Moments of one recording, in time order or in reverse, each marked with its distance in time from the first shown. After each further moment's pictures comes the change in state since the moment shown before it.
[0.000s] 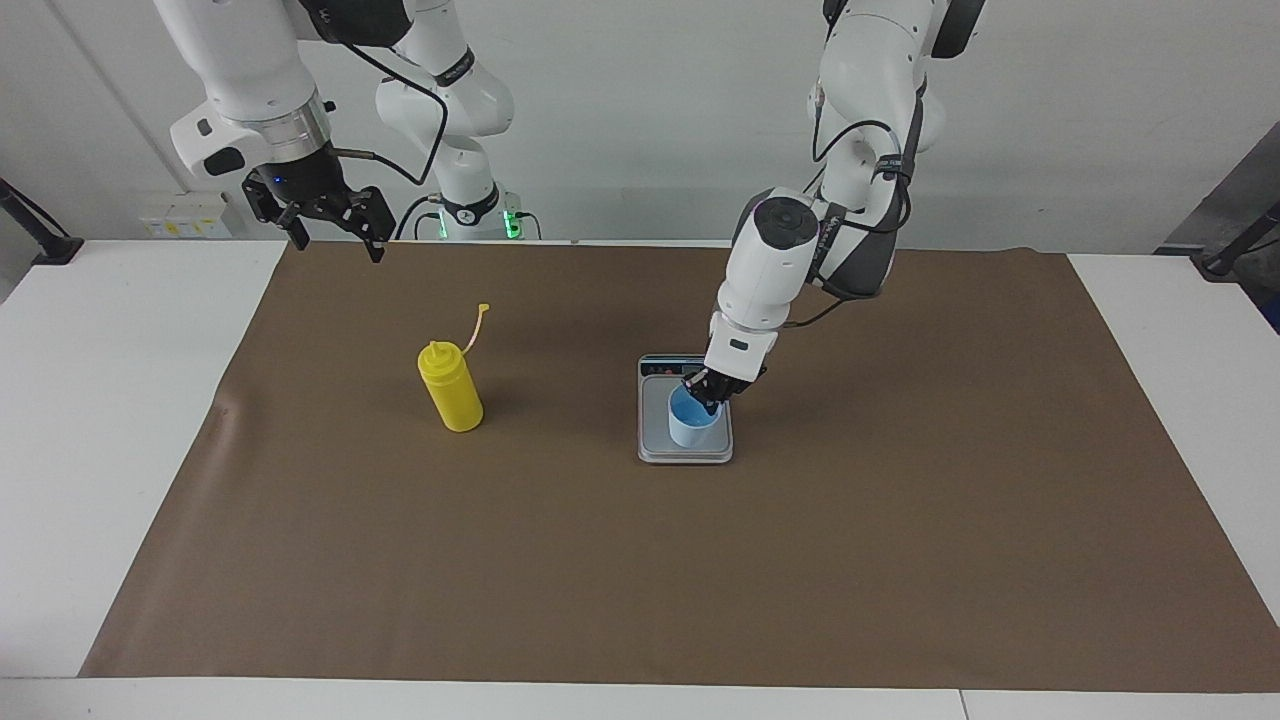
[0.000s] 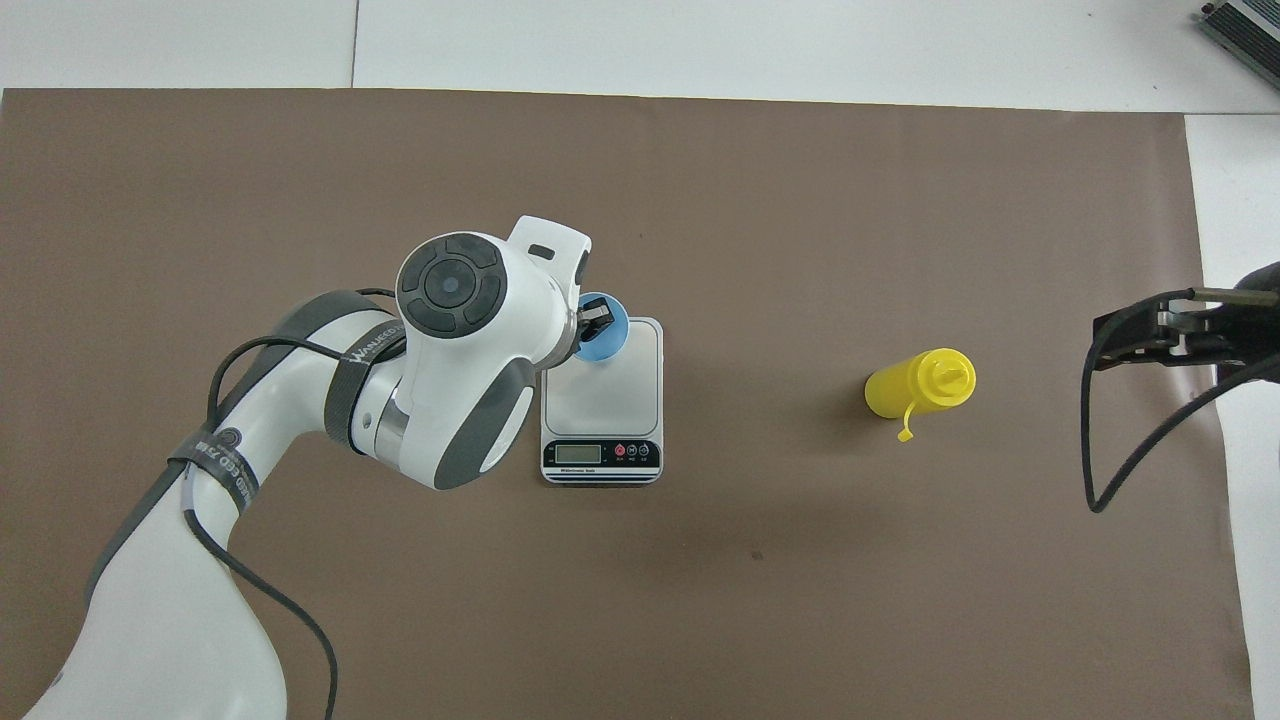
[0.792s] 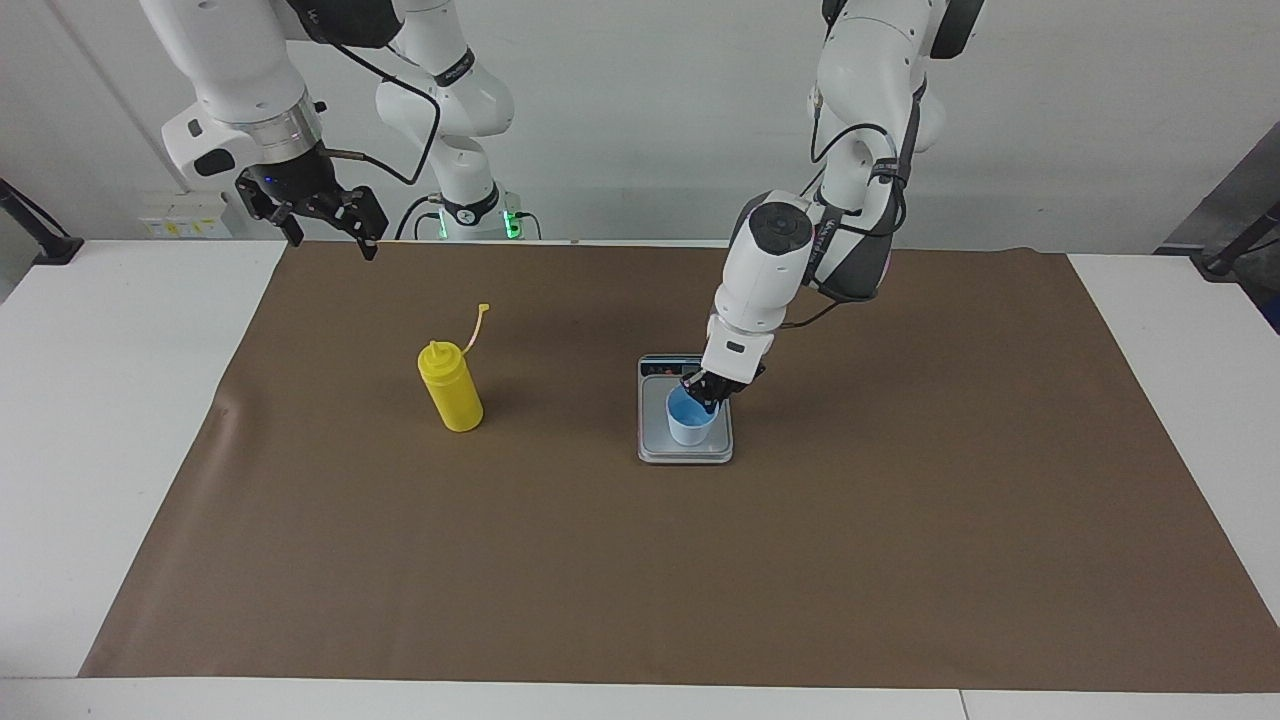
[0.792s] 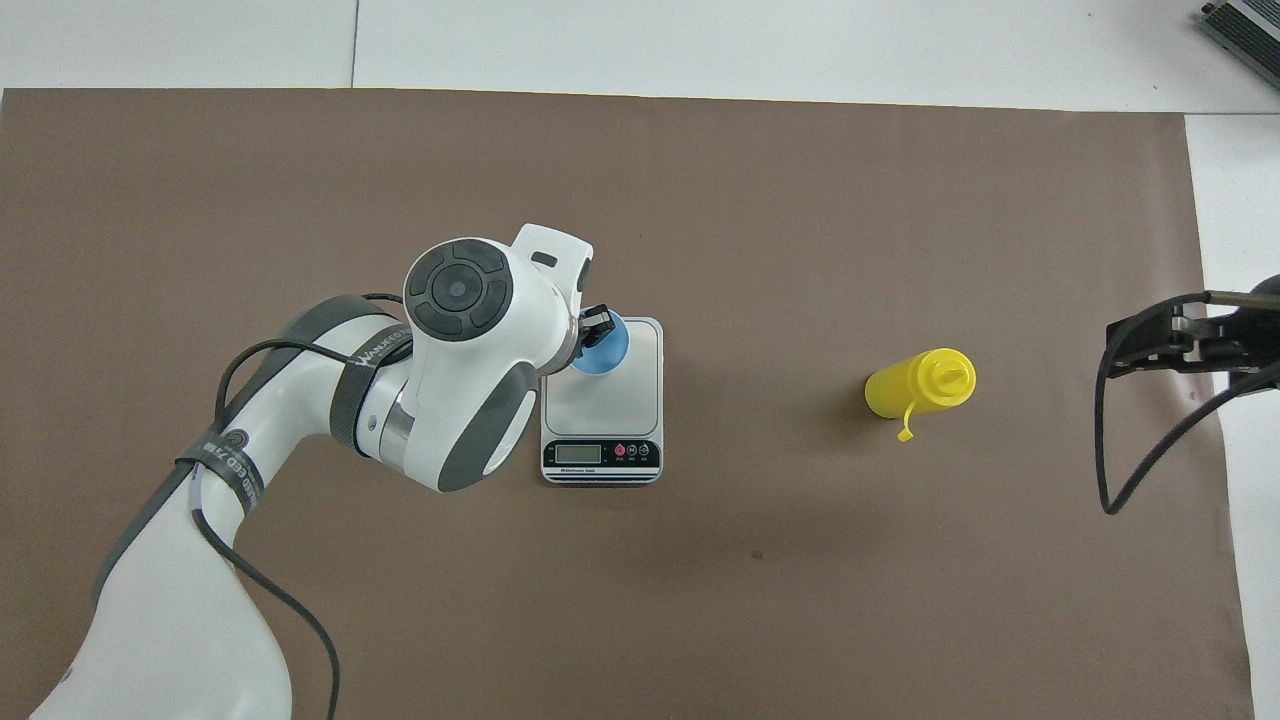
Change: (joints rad) left arm -0.001 0.003 0.001 -0.012 0.000 -0.004 0.000; right arm -0.012 -0.001 -0.007 -0.002 0.000 -0.020 0.000
